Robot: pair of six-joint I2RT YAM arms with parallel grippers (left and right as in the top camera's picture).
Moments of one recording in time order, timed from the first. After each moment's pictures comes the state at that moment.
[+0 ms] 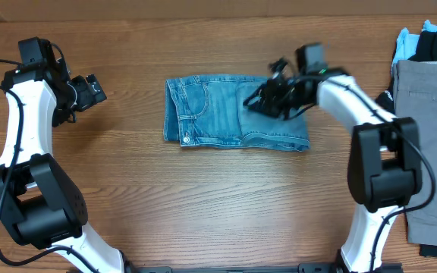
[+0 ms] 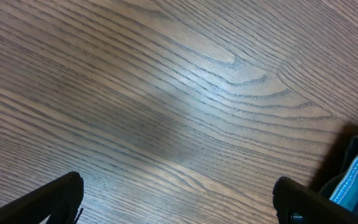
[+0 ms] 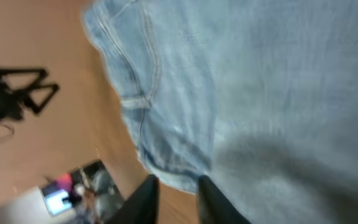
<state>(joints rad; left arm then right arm) 0.30 1.92 1.59 -0.93 0.09 -0.24 0.17 2.10 1.46 -0.59 -0.91 0.42</state>
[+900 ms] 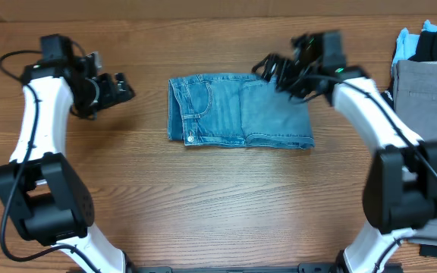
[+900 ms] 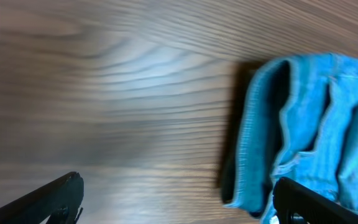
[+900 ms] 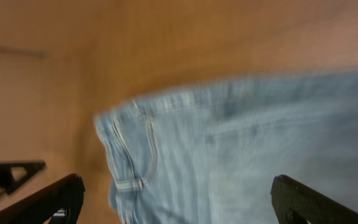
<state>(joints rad) 0.19 1.92 1.58 -0.93 0.35 -0.10 0.12 1.91 1.50 -0.47 -0.55 0.50</state>
